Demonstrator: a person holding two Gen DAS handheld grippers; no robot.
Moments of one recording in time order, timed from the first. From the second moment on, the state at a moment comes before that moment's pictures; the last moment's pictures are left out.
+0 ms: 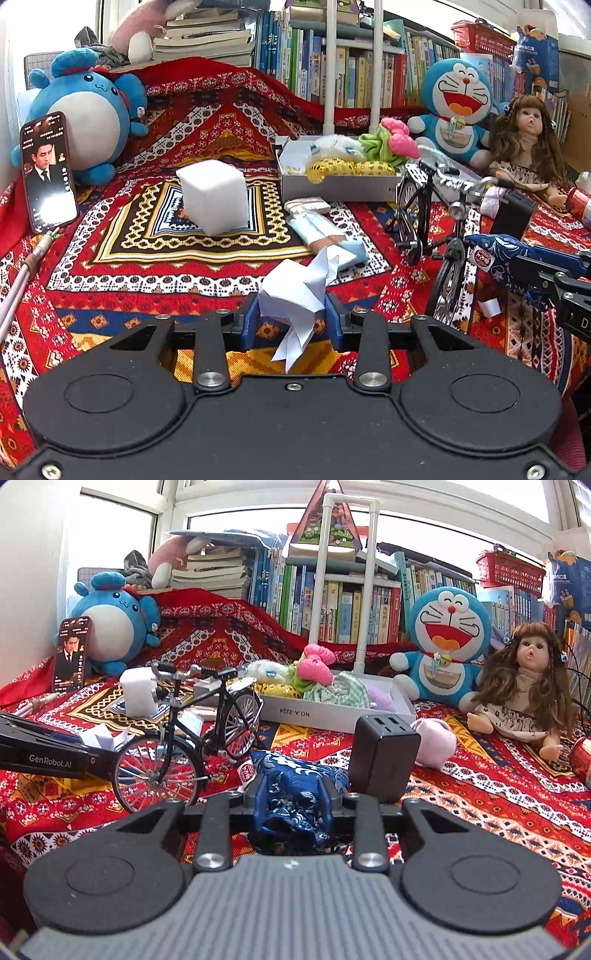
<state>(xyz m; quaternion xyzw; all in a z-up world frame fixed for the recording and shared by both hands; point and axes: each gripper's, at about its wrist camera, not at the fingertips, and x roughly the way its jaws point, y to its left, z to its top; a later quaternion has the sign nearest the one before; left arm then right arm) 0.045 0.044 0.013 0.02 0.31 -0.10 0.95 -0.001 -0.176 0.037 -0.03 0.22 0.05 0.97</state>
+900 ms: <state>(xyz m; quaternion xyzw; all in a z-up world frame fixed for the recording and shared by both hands) 0.196 0.030 0.109 -0.06 0.31 -0.18 0.93 0.109 -0.238 0.127 0.06 0.22 0.03 0.97</state>
